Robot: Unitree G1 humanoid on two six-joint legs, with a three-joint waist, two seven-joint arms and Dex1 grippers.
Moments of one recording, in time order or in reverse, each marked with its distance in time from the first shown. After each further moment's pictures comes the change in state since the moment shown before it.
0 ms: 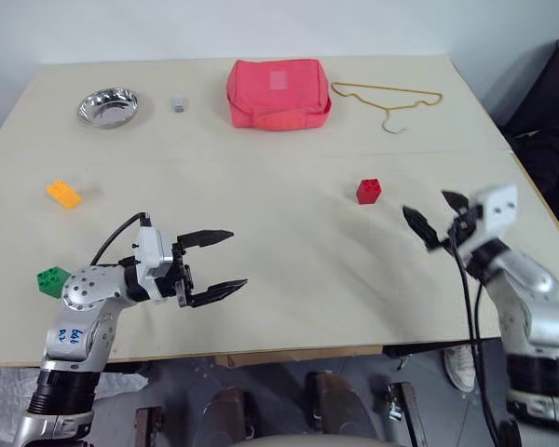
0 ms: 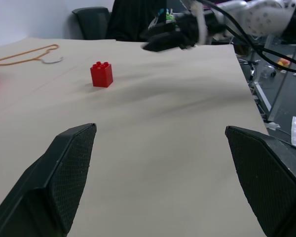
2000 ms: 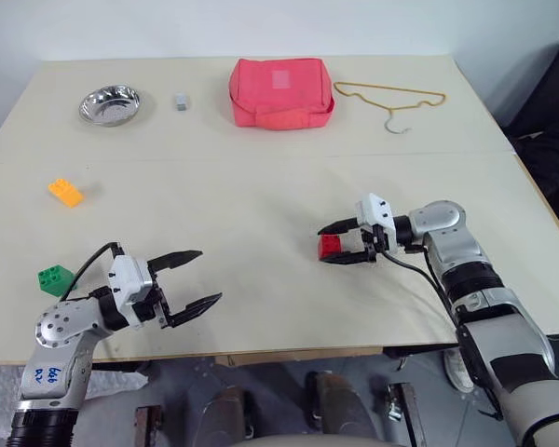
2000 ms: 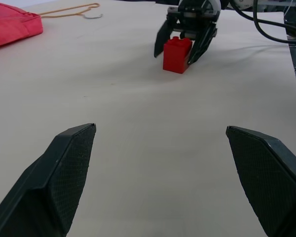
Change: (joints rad) left arm 0.217 0.018 0.128 -0.021 0.046 -0.071 0.082; right arm -0.470 0.049 0.366 0.834 -0.140 -0.637 1.042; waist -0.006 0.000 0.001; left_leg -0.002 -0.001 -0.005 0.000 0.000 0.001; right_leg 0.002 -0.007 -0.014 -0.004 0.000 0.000
